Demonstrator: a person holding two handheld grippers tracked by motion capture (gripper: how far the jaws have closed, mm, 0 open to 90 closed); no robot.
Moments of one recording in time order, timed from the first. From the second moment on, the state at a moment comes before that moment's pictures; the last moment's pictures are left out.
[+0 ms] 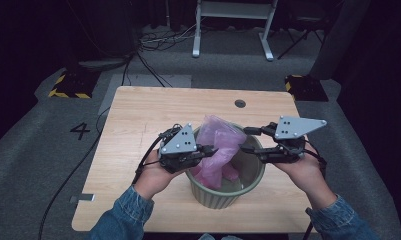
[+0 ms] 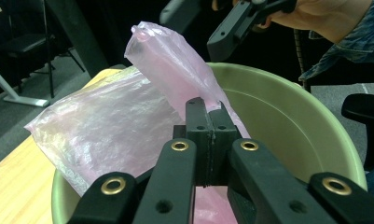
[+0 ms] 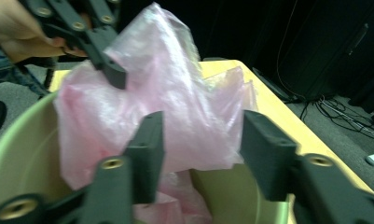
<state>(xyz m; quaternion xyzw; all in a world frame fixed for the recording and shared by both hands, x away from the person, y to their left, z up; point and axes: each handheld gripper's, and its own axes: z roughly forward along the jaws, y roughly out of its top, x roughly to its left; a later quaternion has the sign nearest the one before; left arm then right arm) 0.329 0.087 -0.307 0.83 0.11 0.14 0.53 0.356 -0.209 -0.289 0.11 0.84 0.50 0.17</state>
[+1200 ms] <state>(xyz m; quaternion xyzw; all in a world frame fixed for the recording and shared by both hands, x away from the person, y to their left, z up) 0.330 0.104 -0.319 0.82 0.15 0.17 0.53 0.338 -0.222 -0.307 0.10 0.86 0.50 0.08</state>
